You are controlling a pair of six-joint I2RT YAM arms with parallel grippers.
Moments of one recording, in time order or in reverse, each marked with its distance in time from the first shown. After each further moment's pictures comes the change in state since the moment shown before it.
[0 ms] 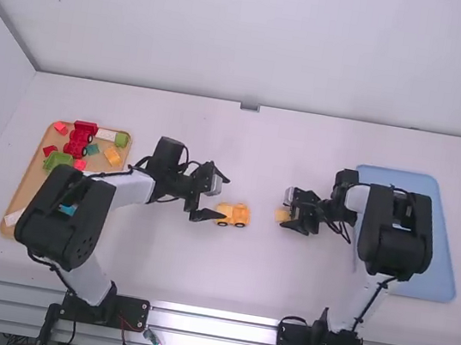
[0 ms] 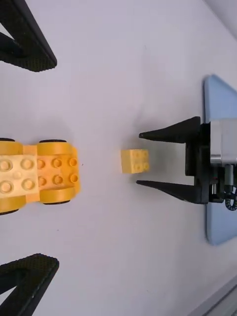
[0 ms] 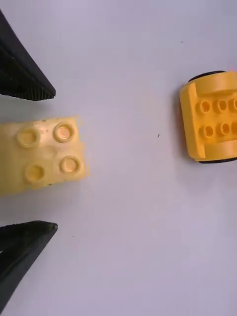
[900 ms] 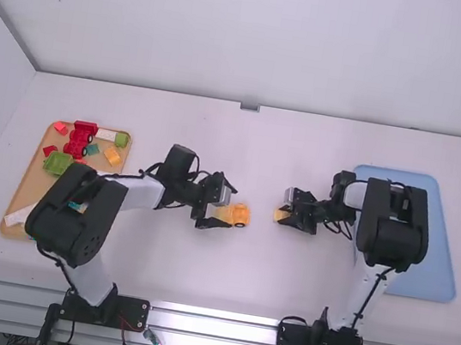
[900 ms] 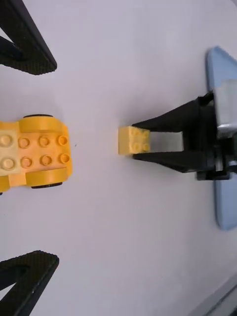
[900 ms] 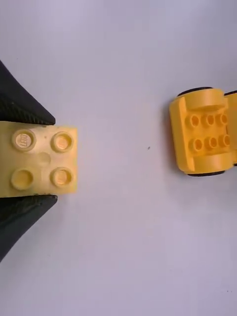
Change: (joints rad) left arm -0.090 0.059 -0.016 0.060 -0.060 0.019; right arm 0.017 0.071 0.068 -0.111 -0.070 -0.050
